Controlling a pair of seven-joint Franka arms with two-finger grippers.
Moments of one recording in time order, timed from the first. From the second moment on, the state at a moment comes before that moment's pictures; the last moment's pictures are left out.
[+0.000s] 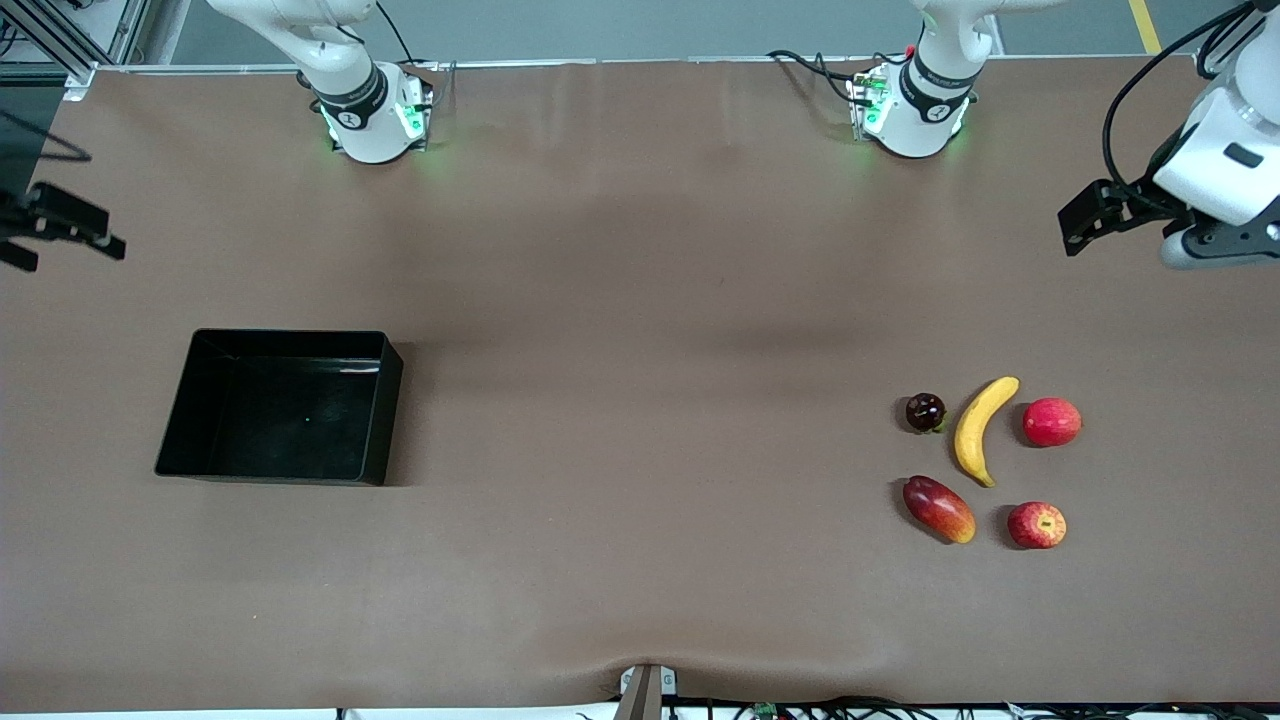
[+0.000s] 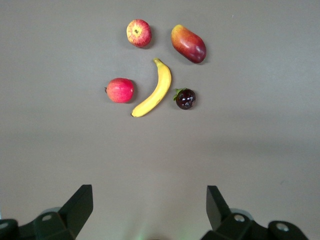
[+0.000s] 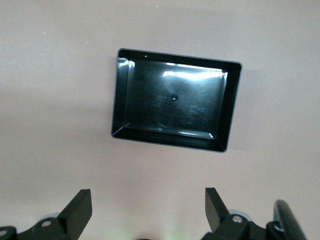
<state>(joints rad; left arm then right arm) 0.03 -0.03 -0.17 -1.54 0.09 1.48 -0.18 -0.06 -0.01 -0.02 -1.51 0.06 1.44 -0.17</state>
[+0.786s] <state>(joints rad) 0.03 -0.14 -0.14 -1.66 0.04 1.49 -0.17 0.00 -0.02 -0.02 -1.53 -0.01 1.45 -0.11</state>
